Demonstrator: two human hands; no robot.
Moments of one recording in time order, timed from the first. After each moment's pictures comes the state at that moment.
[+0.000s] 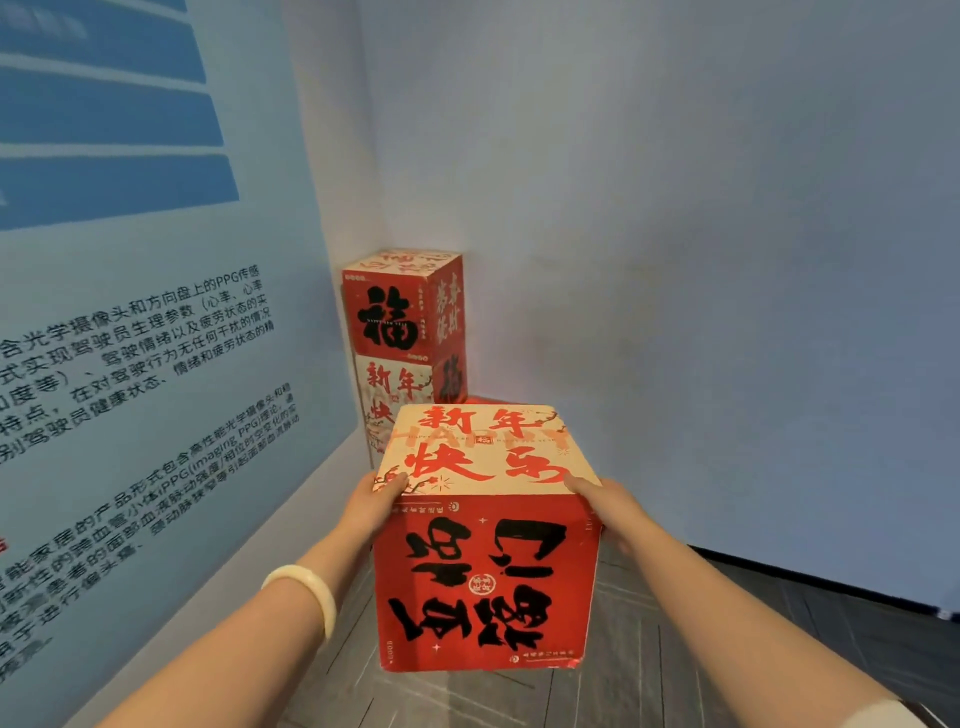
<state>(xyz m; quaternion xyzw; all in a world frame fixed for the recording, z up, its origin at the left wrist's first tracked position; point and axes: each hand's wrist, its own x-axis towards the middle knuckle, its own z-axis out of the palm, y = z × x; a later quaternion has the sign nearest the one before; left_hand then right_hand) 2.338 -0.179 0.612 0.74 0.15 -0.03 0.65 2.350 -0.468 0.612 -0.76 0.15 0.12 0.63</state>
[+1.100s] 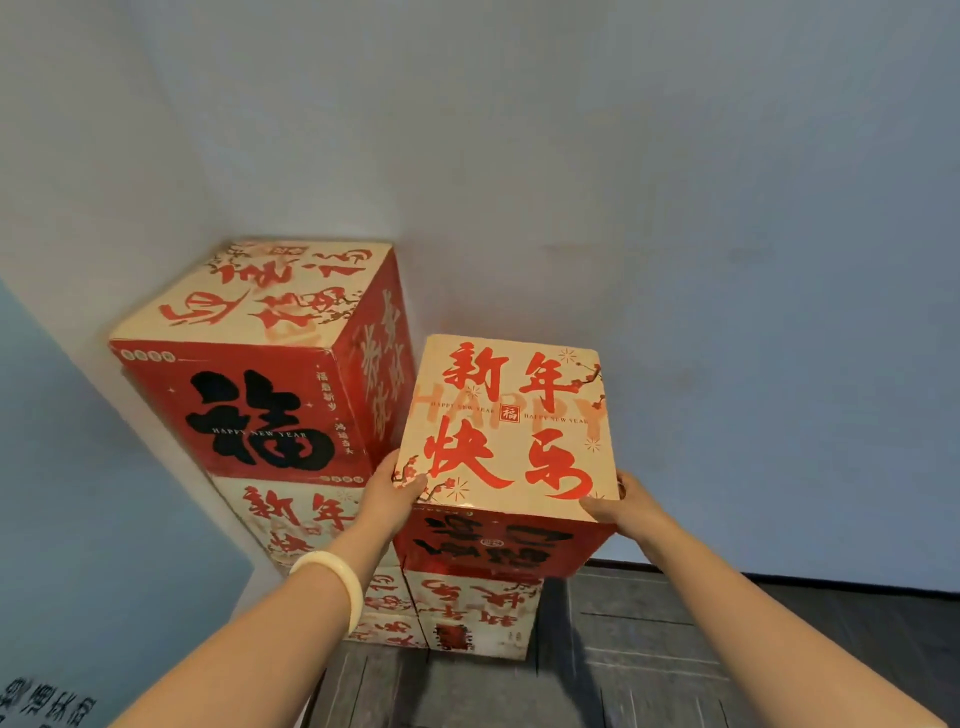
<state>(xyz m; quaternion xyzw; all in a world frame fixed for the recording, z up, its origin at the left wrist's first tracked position) 2.978 -0.170 0.544 0.83 0.07 -0.11 0.54 2.913 -0.453 0.529 -0.74 0.24 0.09 0.62</state>
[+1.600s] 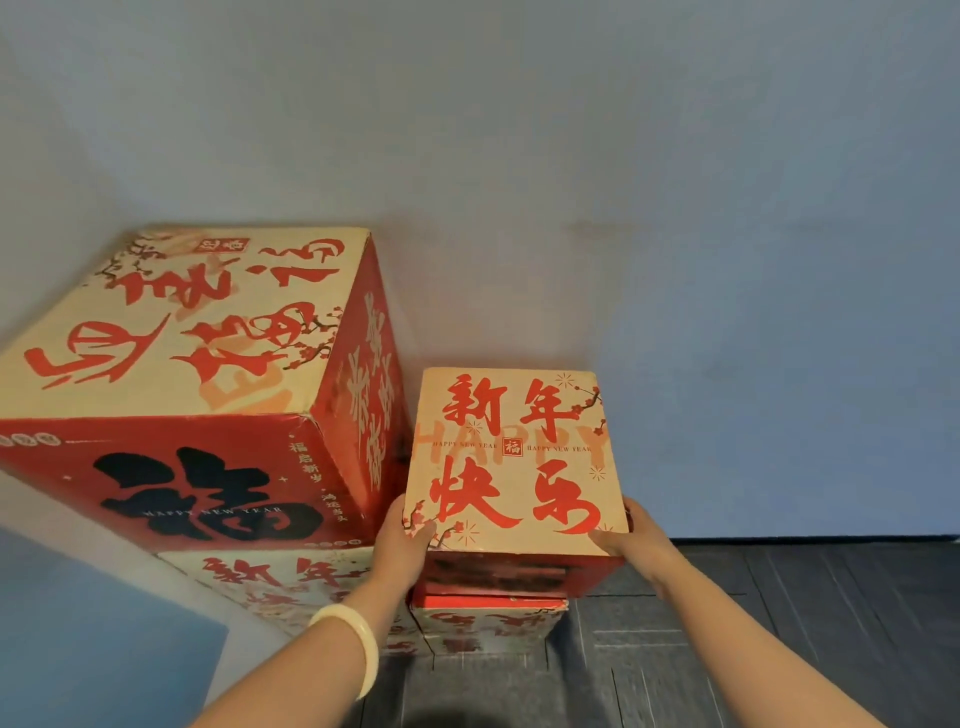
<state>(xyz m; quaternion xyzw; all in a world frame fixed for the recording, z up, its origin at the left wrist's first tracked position) 3.072 -0.161 0.462 0.83 0.08 -0.18 0.52 2.990 -0.430 0.457 -0.72 0.34 0.11 0.60</state>
